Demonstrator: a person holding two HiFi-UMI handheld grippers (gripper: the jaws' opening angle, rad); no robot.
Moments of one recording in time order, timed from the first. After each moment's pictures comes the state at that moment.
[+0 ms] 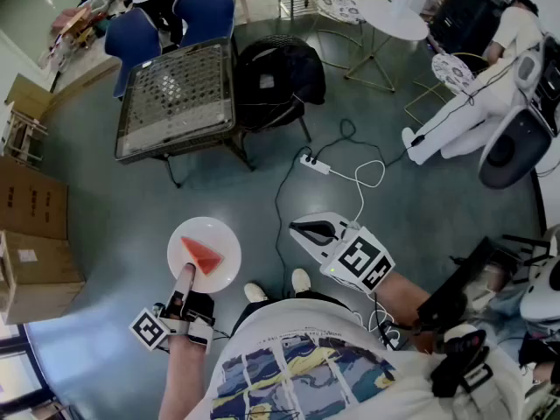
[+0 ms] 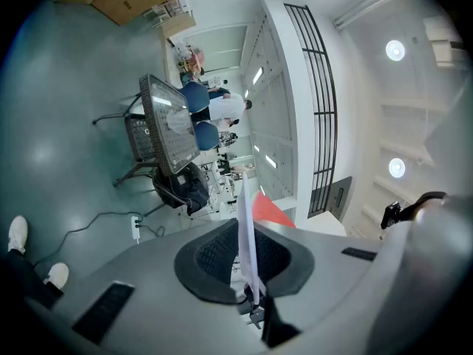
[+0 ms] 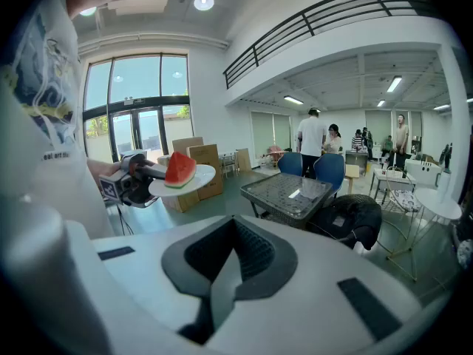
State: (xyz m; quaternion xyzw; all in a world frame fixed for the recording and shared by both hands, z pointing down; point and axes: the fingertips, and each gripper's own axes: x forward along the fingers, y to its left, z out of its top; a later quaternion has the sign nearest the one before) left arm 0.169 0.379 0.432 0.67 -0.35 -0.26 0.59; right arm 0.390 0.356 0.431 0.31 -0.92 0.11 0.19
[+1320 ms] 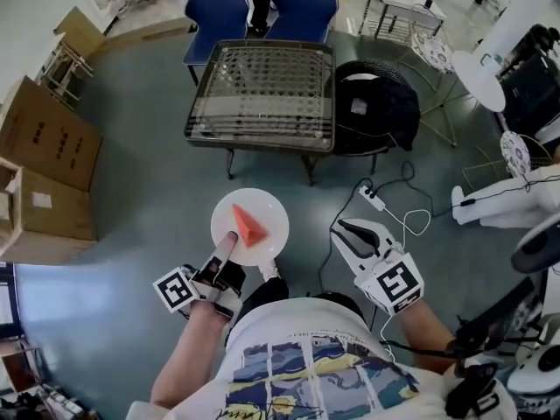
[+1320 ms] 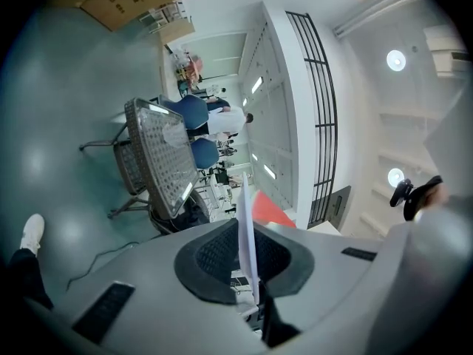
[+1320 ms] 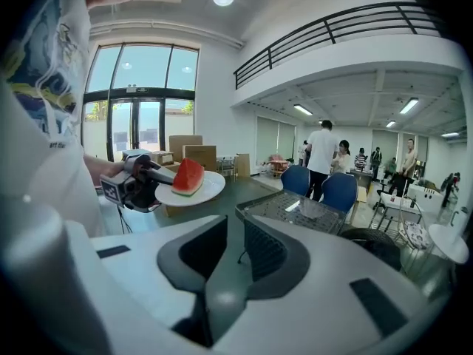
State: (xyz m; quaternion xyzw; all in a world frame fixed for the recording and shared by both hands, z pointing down) left arm 0.032 0.247 0.424 0.67 -0.37 -0.29 0.57; right arm 0.233 0.230 0.399 0.30 -0.93 0.05 0.20
